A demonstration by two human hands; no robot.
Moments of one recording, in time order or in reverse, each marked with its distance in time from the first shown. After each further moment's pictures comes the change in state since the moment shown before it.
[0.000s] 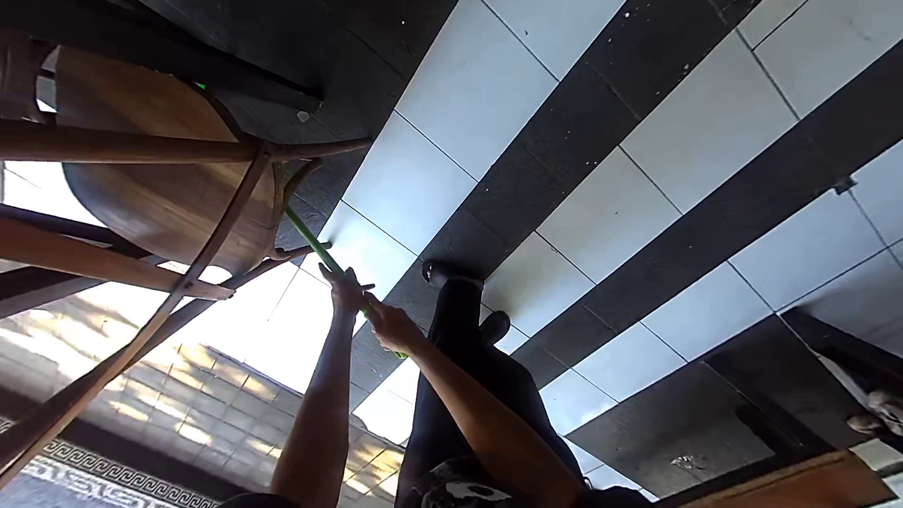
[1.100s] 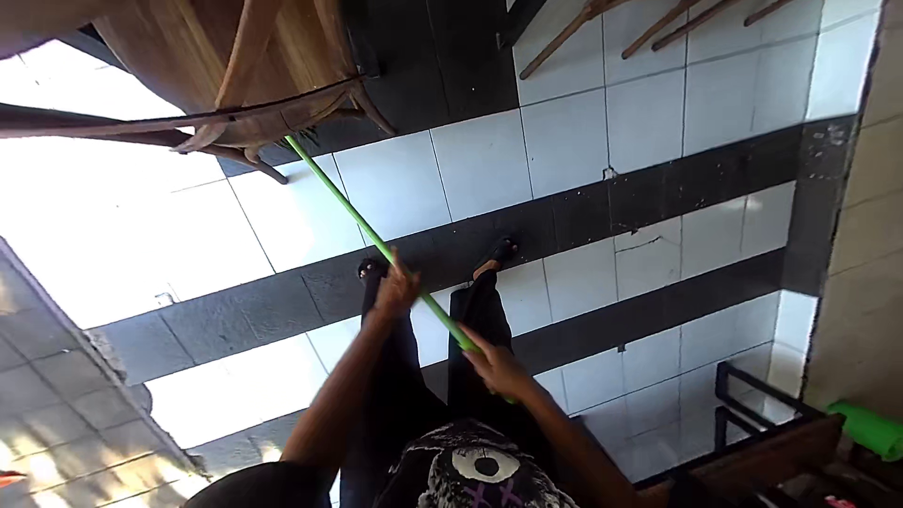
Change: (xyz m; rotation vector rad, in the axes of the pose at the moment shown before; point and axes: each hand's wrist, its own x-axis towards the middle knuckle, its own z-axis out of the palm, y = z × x) left_hand -0.127 -0.010 0.116 -0.019 -0.226 0.315; right_hand -0.255 0.033 -0.157 -0.727 0.023 0.316
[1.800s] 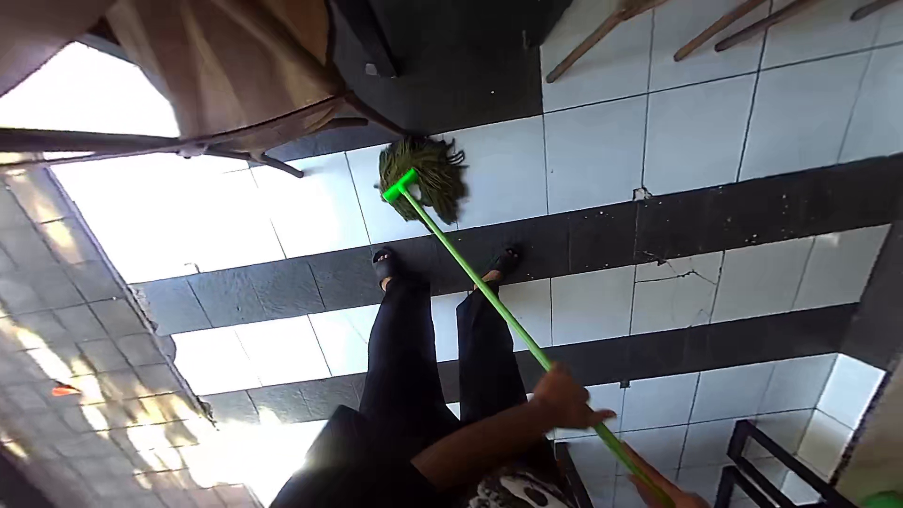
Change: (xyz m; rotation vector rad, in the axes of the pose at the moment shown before) left_hand -0.089 0.317 0.226 0.233 -0.618 0.555; right_hand -0.236 0.180 -0.214 -0.299 0.237 0.137
